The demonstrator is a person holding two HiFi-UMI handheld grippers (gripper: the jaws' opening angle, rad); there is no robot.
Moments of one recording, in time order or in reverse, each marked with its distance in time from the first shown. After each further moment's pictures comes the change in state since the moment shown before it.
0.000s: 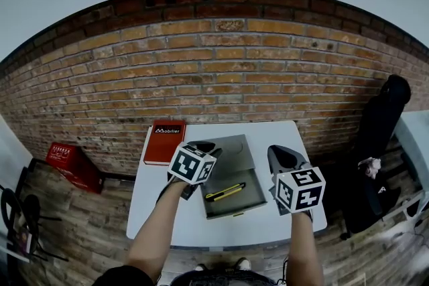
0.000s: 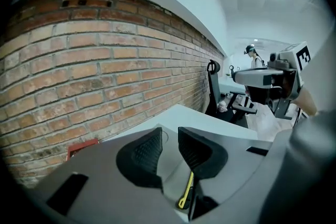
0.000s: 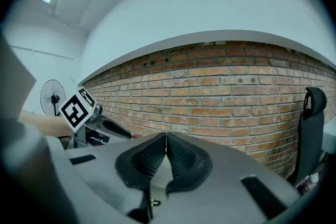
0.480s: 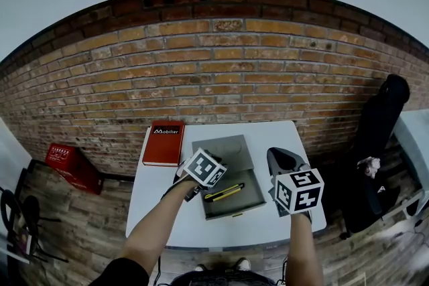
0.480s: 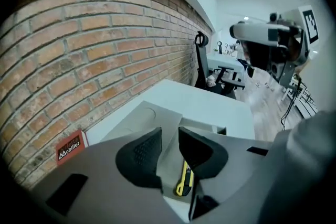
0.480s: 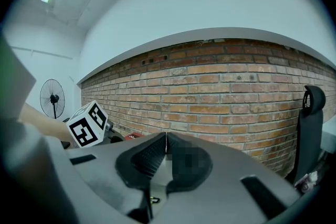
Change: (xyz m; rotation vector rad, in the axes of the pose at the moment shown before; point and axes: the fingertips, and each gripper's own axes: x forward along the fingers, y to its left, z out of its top) left arm 0.048 -0.028 -0.055 0.132 0.246 -0.111; right arm -0.001 -0.003 -0.009 0.005 0.016 -0.006
